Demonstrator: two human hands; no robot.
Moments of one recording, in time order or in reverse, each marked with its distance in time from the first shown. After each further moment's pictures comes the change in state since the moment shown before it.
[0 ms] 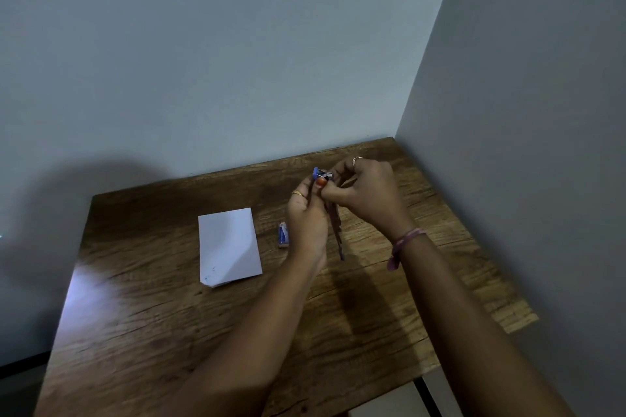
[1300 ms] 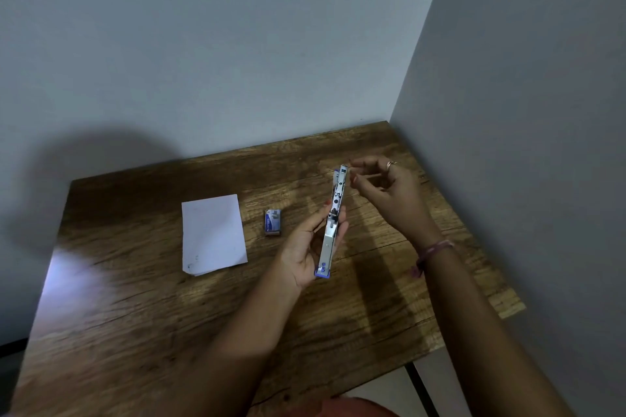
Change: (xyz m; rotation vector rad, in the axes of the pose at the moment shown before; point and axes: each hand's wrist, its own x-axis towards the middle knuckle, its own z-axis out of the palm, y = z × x) left_hand -0.017 -0.019 -0.018 -0.422 -0.123 -0.812; right_hand -0.018 0.061 -0.025 0.294 -0.039 0.066
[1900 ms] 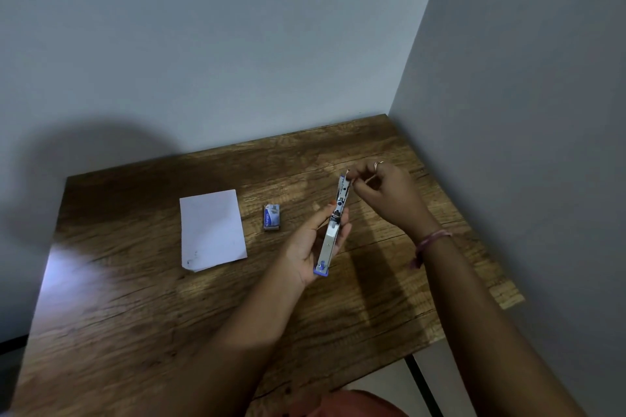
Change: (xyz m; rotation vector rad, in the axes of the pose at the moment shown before) left_hand 0.002 -0.005 -0.001 0.062 0.066 0.002; right_hand 0.003 0.004 0.002 -0.357 -0.072 0.013
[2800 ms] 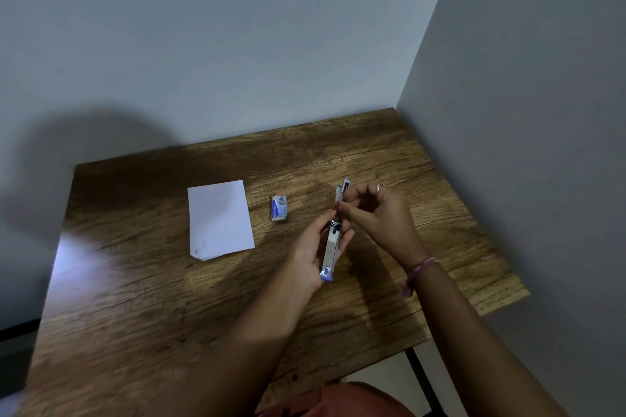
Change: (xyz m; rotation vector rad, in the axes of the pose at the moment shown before) left_hand -0.004 -0.011 -0.014 -0.032 0.132 0.042; right_hand -0.037 0.002 0.037 0.335 0.034 0.075
